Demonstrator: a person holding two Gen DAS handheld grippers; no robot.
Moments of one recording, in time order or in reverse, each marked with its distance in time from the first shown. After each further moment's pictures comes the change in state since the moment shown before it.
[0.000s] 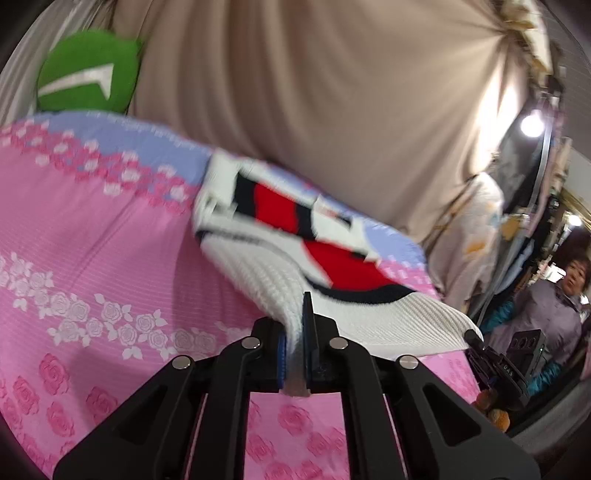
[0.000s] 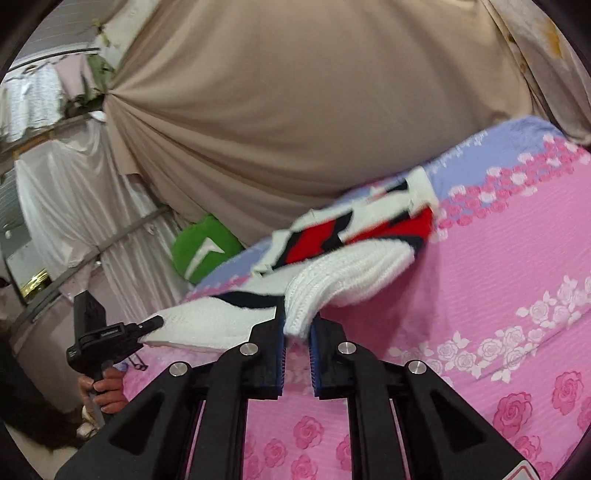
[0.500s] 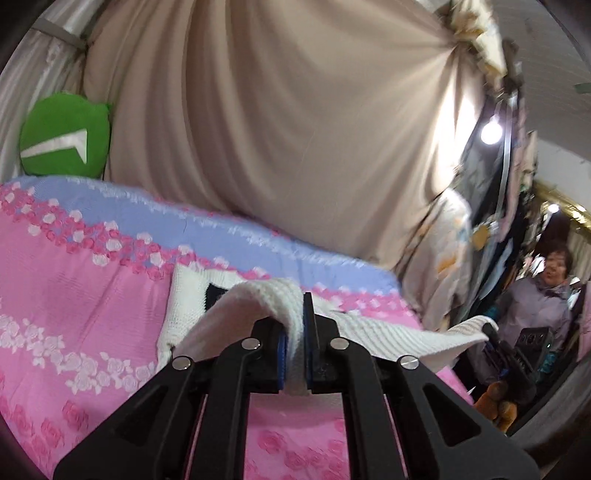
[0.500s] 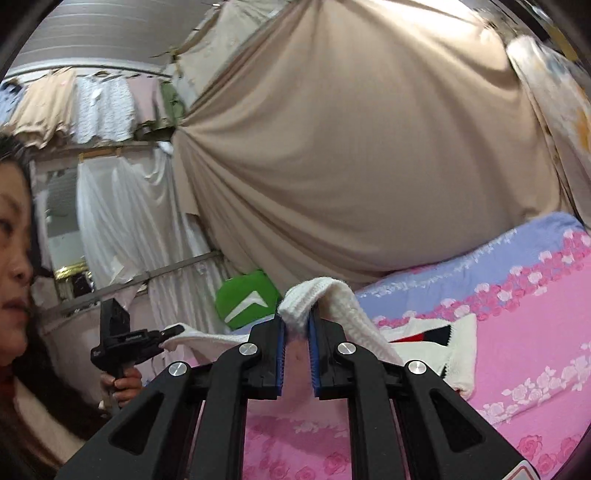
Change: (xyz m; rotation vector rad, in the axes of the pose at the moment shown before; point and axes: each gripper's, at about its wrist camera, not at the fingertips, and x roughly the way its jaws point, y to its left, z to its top) left arm -0.009 -0.032 0.046 0.099 -0.075 -0.030; right arm -0.017 -0.002 0.056 -0.005 -0.134 0.037
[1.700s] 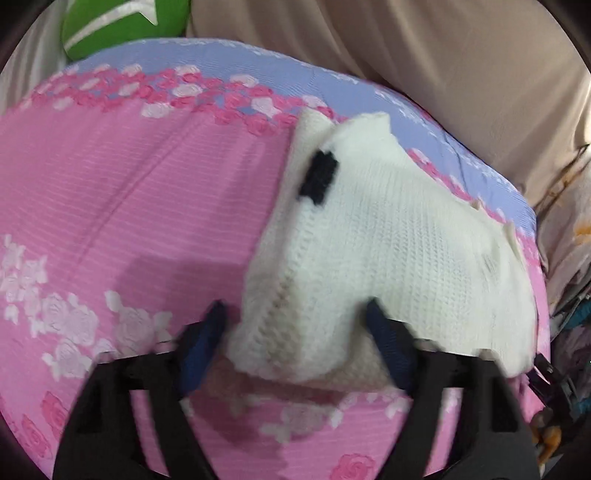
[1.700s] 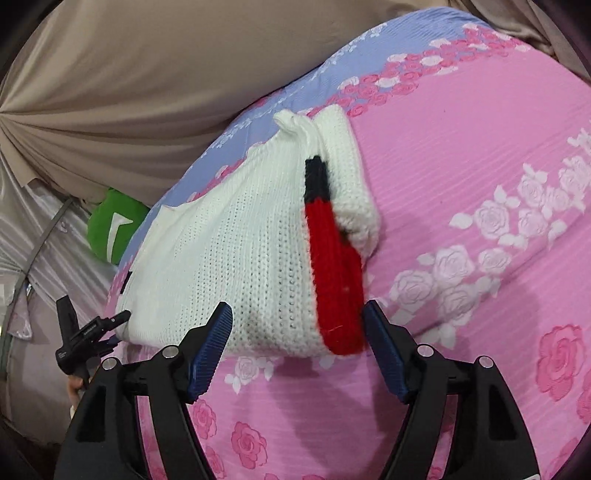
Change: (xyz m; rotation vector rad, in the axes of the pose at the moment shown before) left arm 0.150 0.114 -0.066 -0.193 0.438 0.359; right arm 0.089 -0.108 -0.115 0.331 0.471 -0.383
